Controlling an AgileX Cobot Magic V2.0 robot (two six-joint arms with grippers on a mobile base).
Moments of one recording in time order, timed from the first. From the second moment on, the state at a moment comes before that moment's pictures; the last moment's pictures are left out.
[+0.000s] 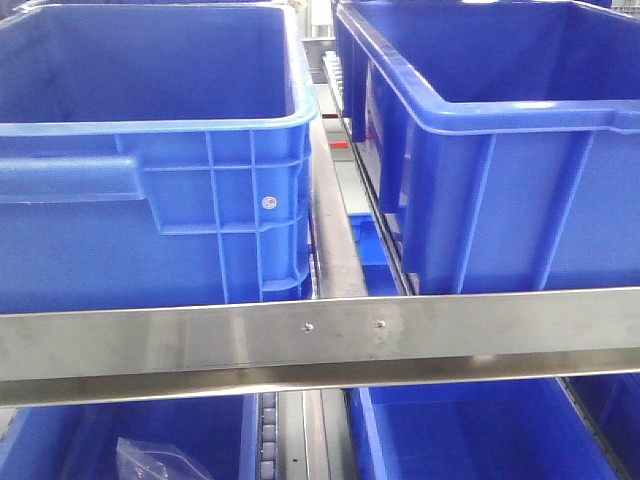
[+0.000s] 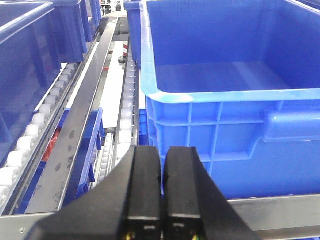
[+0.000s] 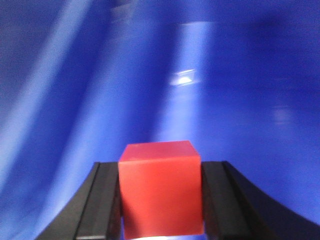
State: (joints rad) left arm -0.03 -0.01 0.01 0.03 0.13 -0.02; right arm 0.21 1.27 -1.11 0.04 0.38 0.11
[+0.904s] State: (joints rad) left arm -0.03 -0.01 0.01 0.03 0.13 -0.02; right arm 0.17 1.60 -1.41 0.03 0.40 0.11
